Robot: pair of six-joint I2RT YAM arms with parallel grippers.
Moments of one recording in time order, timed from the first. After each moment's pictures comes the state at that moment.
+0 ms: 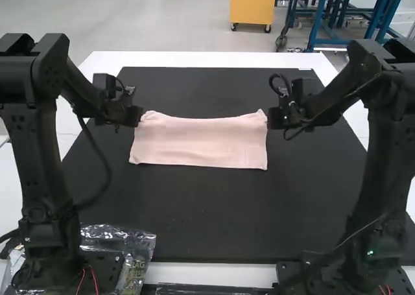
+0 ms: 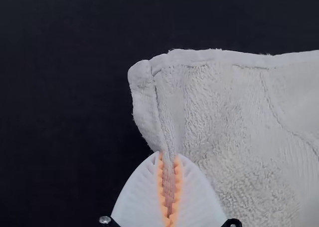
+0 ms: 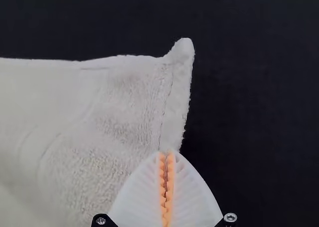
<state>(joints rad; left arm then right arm) 0.09 1.99 1.02 0.24 0.34 0.23 0.18 1.96 0.96 0.35 -0.28 0.02</state>
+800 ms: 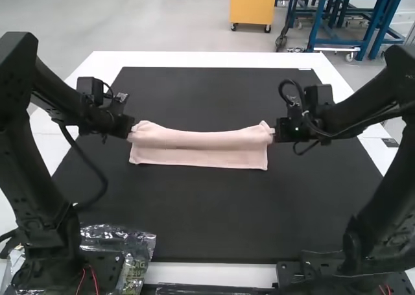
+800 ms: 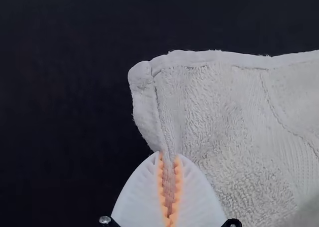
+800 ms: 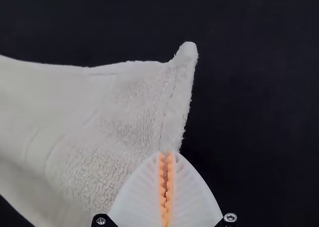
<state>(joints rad) 0.11 1.68 0.75 0.13 0.35 0.31 0.18 1.65 0.67 0.29 -0.35 0.02</state>
